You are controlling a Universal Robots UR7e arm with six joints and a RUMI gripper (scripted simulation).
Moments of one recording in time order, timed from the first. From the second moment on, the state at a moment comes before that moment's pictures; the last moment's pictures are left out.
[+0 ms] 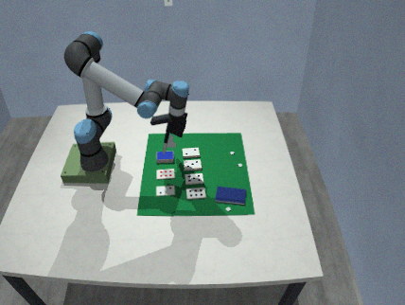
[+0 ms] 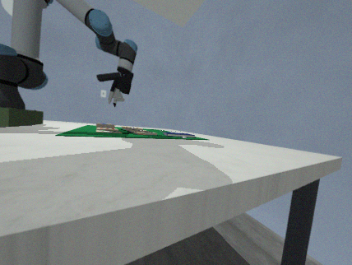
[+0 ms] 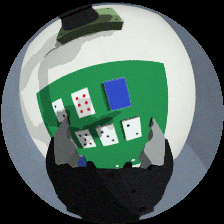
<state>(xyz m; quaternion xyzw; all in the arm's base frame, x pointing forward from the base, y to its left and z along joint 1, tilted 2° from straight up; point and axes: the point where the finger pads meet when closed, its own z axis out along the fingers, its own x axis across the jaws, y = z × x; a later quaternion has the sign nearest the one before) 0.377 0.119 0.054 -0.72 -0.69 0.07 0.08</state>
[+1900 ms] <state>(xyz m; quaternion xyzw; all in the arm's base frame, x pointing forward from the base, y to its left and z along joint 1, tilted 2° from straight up) 0.347 0.147 0.028 -0.66 -0.75 0.02 0.01</state>
